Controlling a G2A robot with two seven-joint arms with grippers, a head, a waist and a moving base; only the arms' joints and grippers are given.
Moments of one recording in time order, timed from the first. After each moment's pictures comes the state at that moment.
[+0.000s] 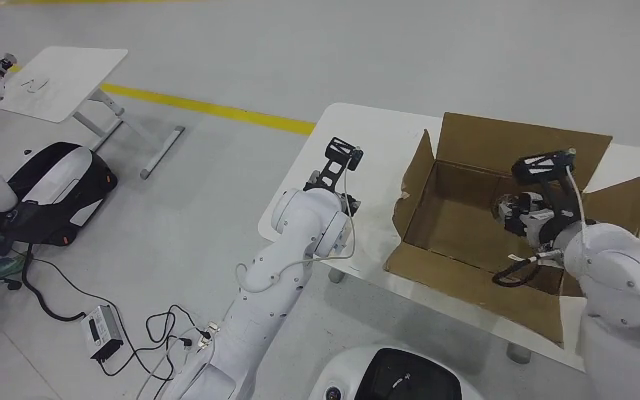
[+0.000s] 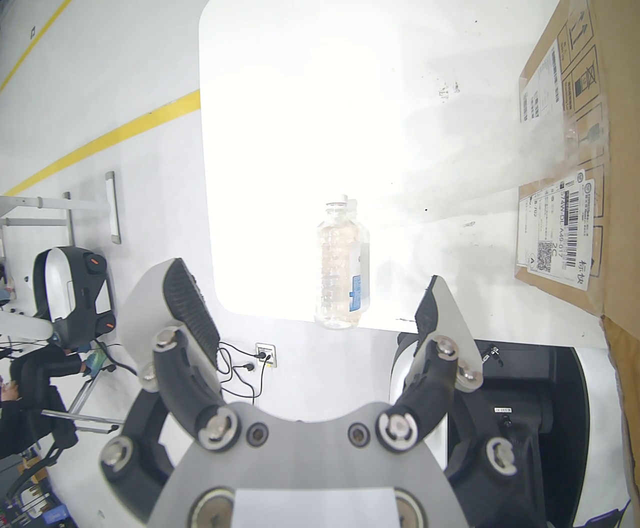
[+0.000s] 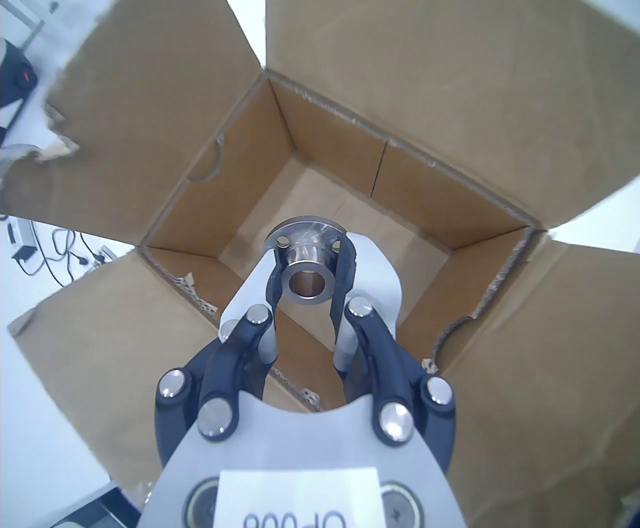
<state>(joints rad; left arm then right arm) 0.92 -1.44 -1.29 -1.77 1.62 0.00 -1.34 -0.88 -1.36 1.38 -1.95 -1.17 -0.08 1.38</state>
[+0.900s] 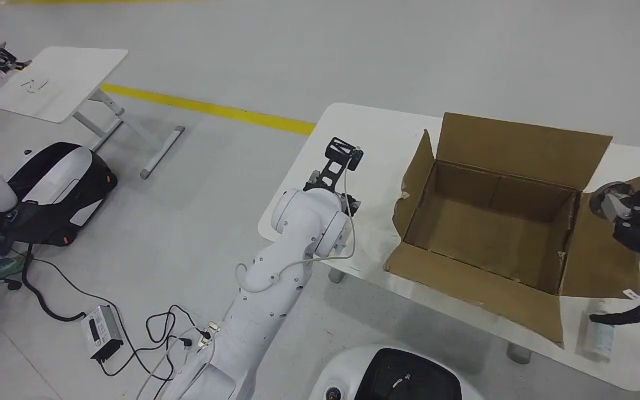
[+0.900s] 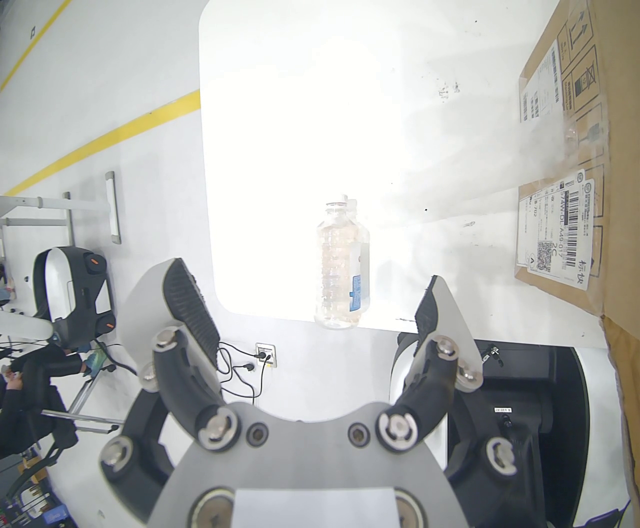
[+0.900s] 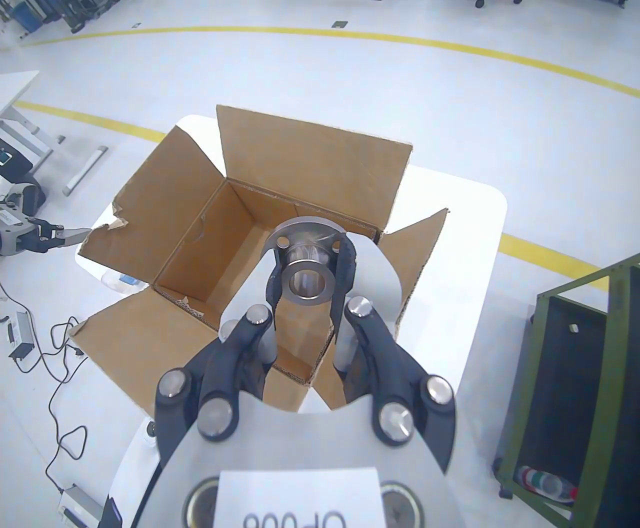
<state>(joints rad) 0.92 -1.44 -1.29 -1.77 1.62 0.00 -1.34 -0.98 -1.32 1.66 -2.26 -1.09 -0.07 1.40</state>
